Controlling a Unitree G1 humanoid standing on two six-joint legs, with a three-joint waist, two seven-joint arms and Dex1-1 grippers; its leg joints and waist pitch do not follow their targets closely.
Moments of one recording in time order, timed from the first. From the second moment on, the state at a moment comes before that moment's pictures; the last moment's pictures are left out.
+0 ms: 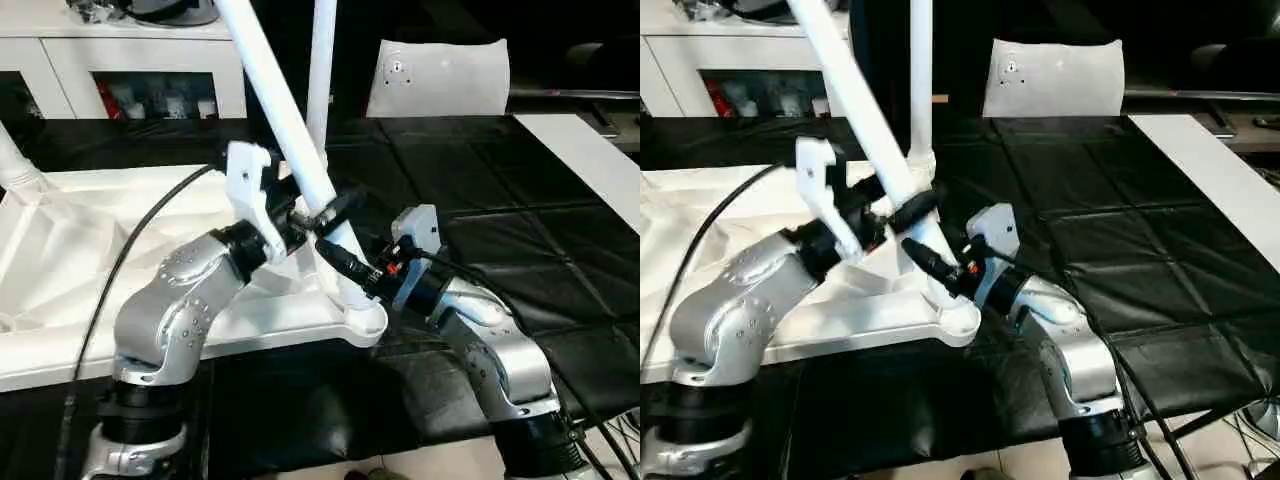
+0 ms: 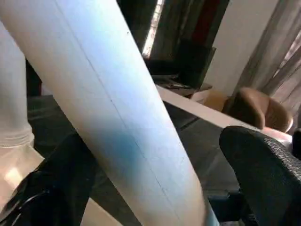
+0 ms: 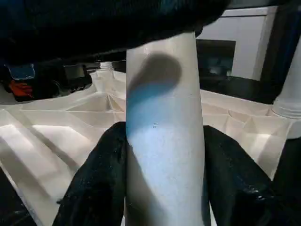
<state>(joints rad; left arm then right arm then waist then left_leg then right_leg) -0.42 0.15 -0.03 -0.22 -0.43 0.63 -0.47 -0.28 -0.13 0.13 -0.03 0.28 0.31 0.66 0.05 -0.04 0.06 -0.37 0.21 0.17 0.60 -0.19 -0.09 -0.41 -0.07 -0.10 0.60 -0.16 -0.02</state>
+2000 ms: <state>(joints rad) -0.43 0.14 0.00 -0.11 -0.56 0.63 -0.51 -0.30 -0.13 0.11 0.00 0.36 0.34 0.67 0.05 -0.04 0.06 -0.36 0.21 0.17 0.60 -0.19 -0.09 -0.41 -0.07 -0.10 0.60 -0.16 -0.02</state>
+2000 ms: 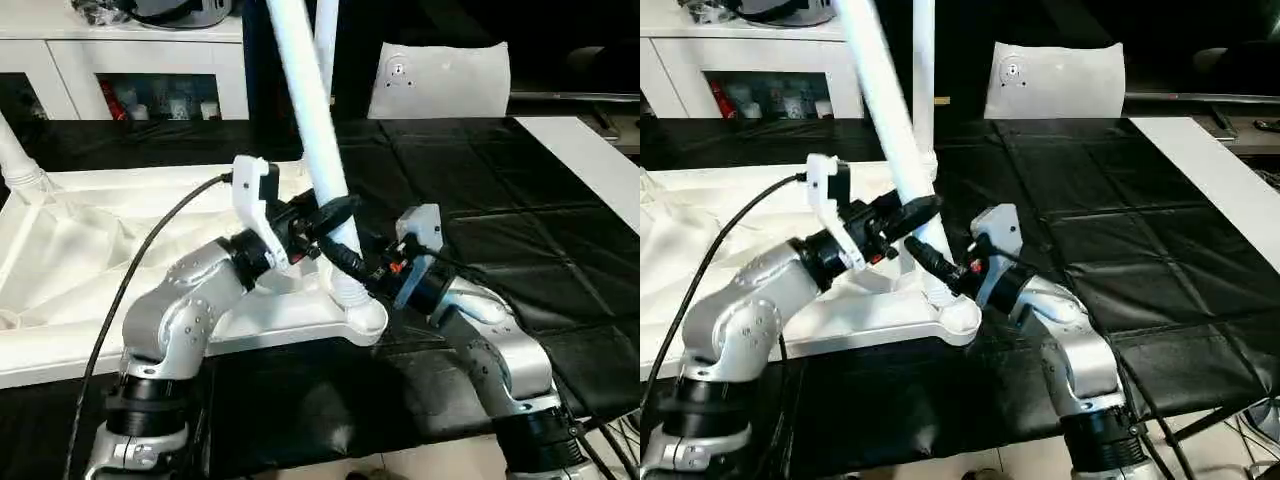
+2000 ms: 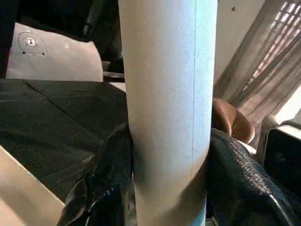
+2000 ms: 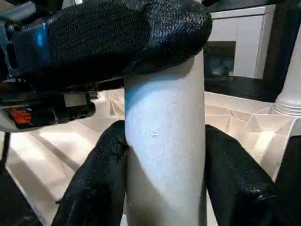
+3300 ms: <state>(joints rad) -0.63 0.38 -0.06 -0.02 -0.71 0.76 -1.09 -0.47 -0.51 0.15 -0.07 0.66 0.81 1.15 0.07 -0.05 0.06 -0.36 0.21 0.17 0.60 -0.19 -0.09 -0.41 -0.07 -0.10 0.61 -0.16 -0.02</state>
